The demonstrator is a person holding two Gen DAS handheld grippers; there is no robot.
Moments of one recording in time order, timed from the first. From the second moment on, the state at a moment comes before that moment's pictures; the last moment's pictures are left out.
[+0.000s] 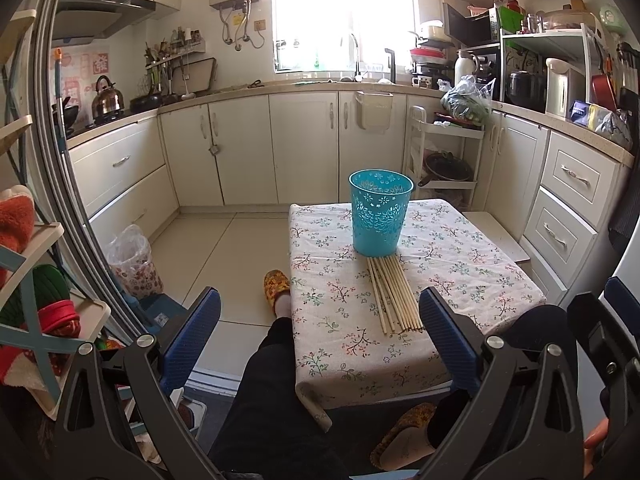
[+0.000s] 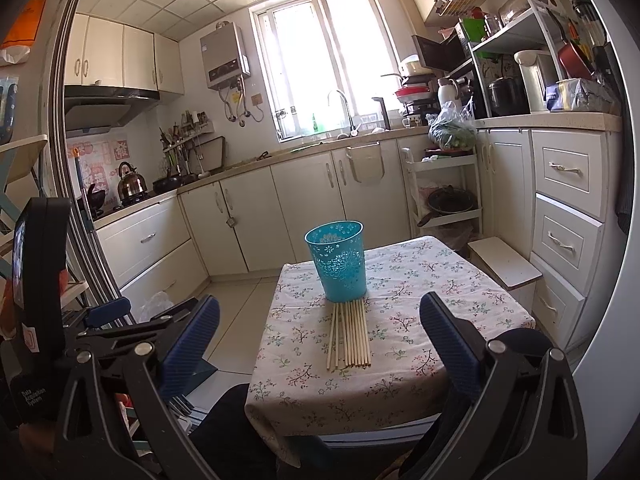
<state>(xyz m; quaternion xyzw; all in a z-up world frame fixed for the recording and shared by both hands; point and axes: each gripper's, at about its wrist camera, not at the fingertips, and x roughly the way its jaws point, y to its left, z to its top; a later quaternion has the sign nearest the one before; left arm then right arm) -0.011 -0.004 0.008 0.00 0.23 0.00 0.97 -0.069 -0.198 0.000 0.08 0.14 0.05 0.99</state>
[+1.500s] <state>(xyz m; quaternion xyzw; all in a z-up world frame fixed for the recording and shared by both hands) 0.223 0.004 -0.163 -0.04 0.51 0.00 0.86 0.290 -0.216 -0.175 -0.03 0.46 0.07 0.88</state>
